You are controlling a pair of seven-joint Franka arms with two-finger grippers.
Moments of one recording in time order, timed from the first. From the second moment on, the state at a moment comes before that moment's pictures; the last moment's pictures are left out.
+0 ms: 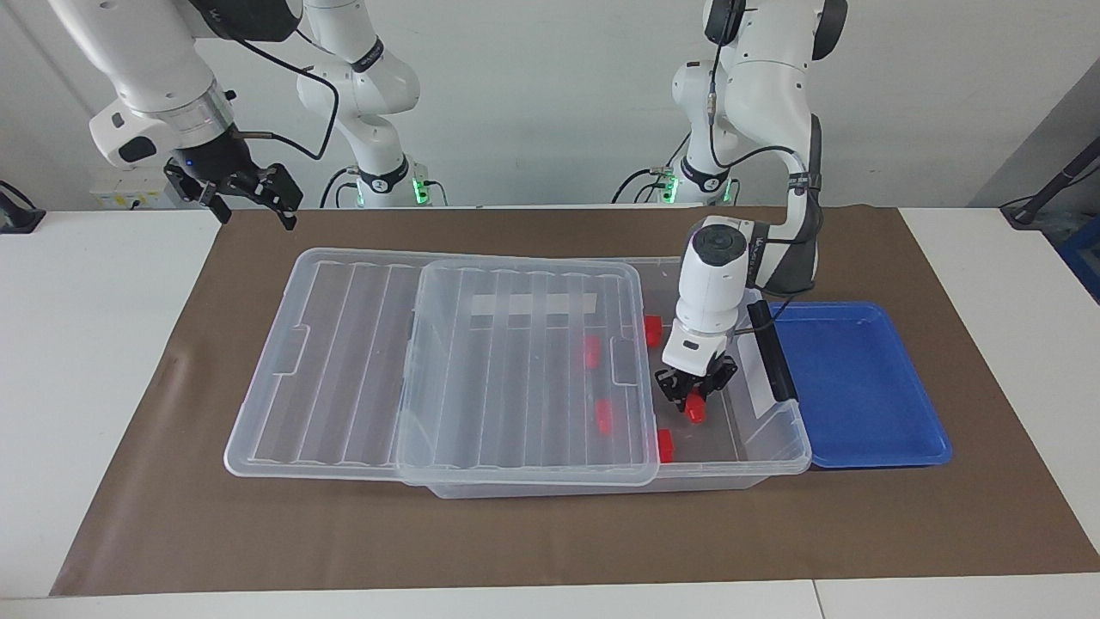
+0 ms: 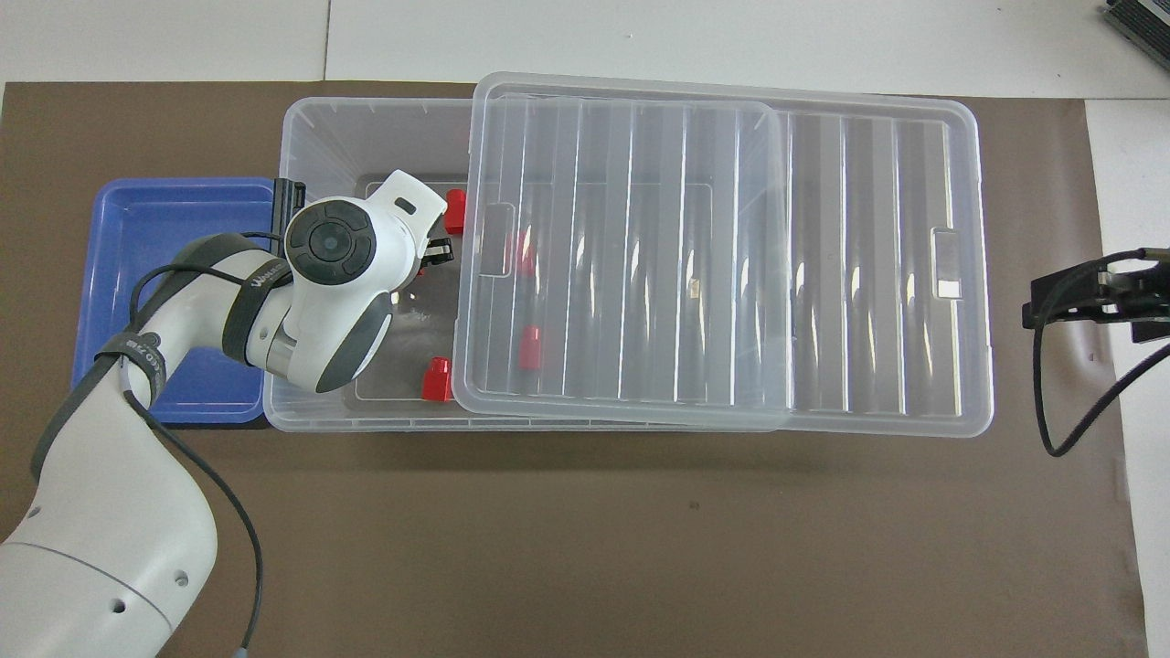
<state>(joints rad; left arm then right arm) -0.30 0.42 -0.07 -1.85 0.26 2.46 -0.65 0.05 -0.02 -0.07 -1.56 -0.01 1.48 0.13</state>
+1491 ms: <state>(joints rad) -0.31 0.24 -0.07 -1.83 0.22 2.21 -0.71 0.05 -0.02 -0.07 -1.56 -0.01 1.48 0.13</state>
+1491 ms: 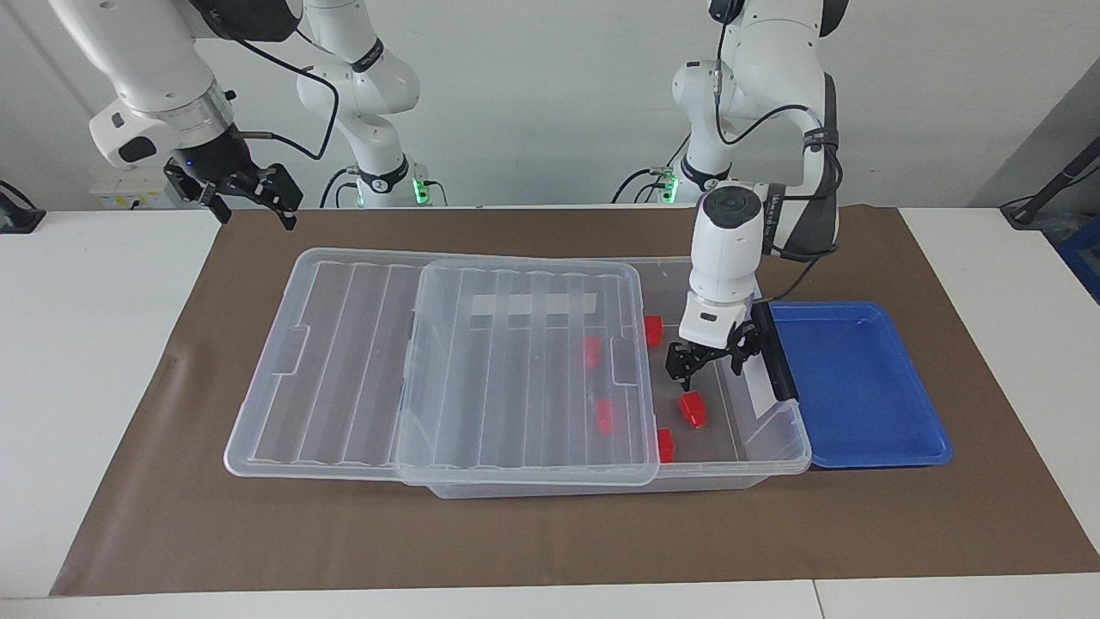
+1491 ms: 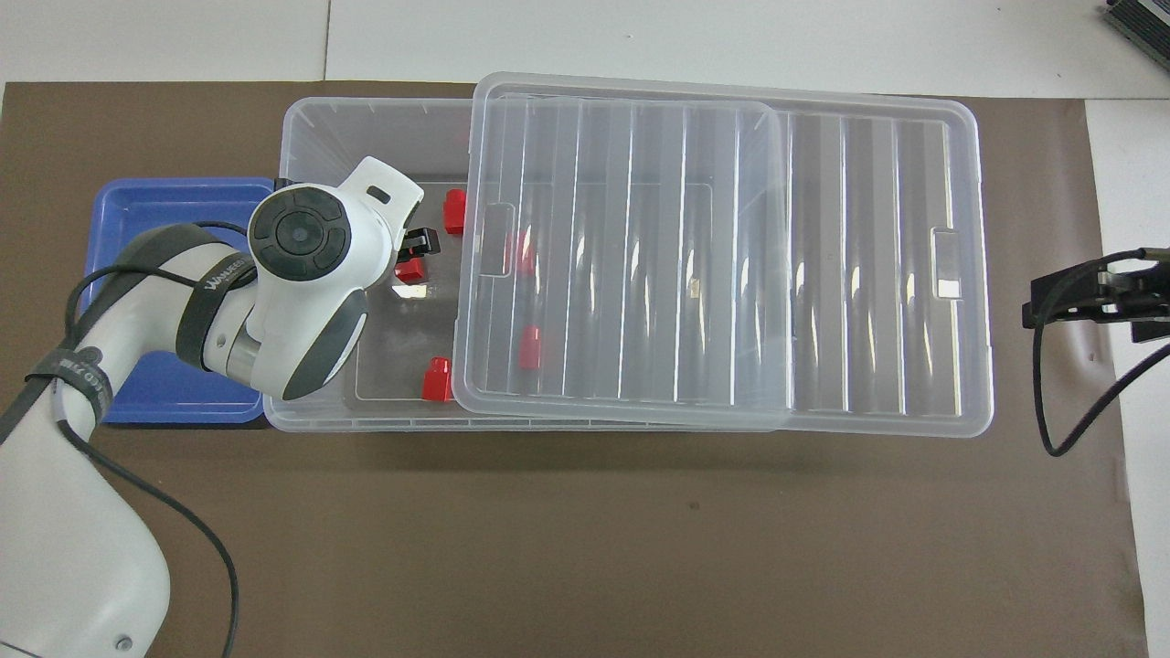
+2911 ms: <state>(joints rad) 0.02 -0.01 -0.05 -1.67 0.09 1.76 -0.10 0.05 -0.02 -0.07 -1.56 -0.01 1.48 0.13</state>
